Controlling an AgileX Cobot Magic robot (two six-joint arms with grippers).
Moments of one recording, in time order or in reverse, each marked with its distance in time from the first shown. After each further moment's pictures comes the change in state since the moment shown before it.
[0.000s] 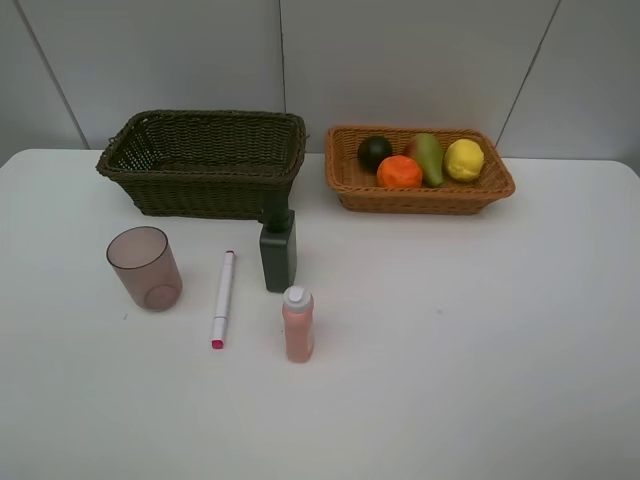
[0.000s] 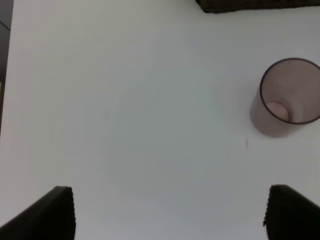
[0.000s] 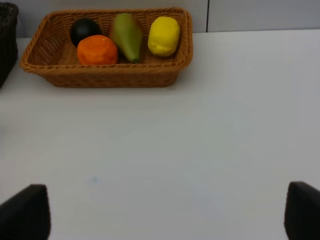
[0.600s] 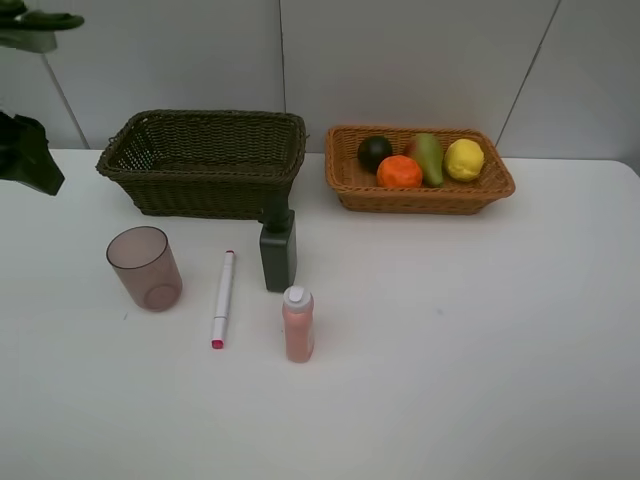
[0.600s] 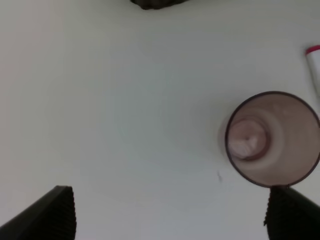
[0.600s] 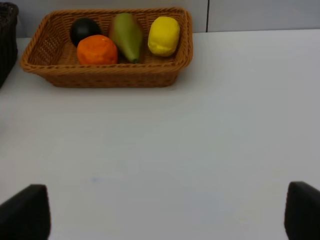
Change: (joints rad) left arm -0.066 0.488 -0.078 -0.094 -0.221 0.134; right arm 0.000 0.000 0.000 -0.001 0.000 0.000
